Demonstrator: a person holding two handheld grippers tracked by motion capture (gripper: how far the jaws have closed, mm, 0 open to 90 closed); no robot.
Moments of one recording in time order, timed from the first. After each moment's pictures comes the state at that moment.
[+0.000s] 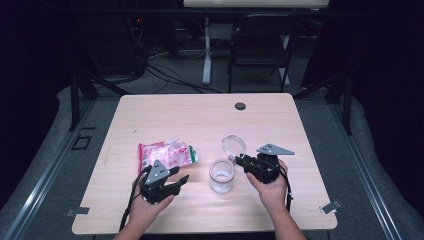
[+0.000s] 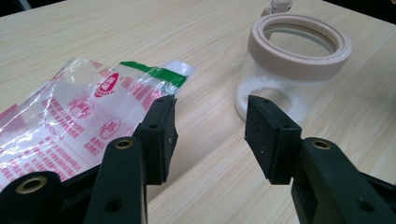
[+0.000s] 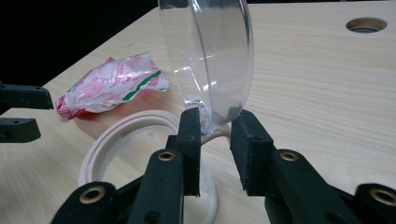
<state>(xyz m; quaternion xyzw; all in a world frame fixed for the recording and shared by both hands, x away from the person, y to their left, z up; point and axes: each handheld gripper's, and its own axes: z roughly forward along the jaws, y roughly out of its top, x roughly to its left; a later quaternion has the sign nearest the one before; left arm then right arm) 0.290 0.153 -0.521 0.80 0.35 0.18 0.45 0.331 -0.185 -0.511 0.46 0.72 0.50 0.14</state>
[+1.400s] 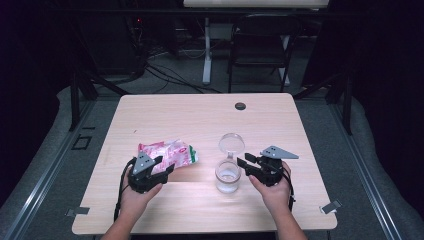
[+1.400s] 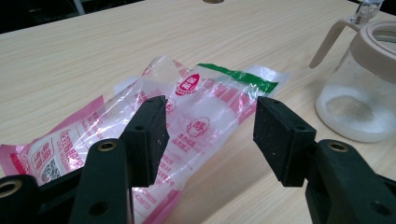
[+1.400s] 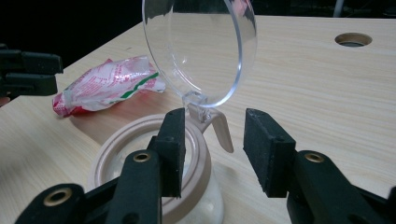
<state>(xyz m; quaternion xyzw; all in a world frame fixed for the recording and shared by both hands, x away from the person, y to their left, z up) 0.318 0.186 -0.525 0.77 0.40 0.22 0.44 0.322 -0.193 -0.512 0.44 0.72 0.51 0.16</state>
